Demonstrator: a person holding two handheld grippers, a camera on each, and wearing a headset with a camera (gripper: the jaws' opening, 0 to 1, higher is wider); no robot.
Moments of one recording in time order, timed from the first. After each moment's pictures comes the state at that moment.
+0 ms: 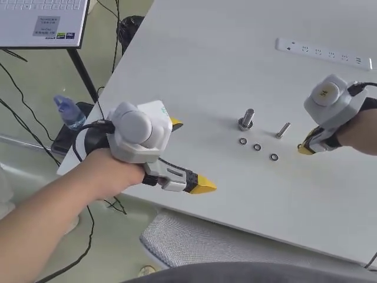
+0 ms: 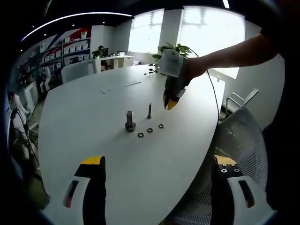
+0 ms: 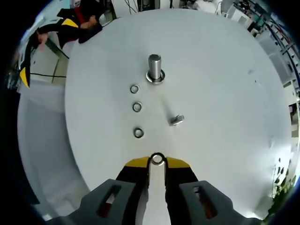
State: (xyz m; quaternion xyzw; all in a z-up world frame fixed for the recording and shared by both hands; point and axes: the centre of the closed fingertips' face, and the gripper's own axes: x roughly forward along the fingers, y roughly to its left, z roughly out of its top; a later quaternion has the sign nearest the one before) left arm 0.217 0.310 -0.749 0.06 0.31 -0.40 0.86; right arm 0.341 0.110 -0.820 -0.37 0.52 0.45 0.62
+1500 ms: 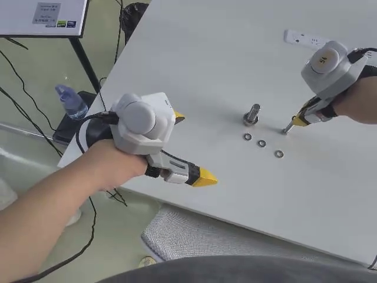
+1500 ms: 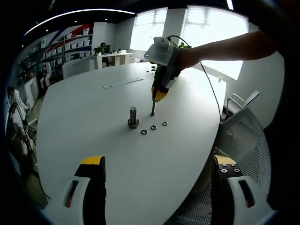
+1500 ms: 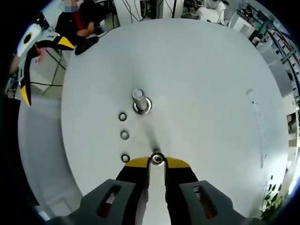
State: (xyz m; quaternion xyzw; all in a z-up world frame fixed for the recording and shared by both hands) left arm 0.227 0.319 -0.762 0.05 0.32 -0.40 0.86; right arm 0.386 0.151 -0.817 -0.38 0.49 0.47 0.63
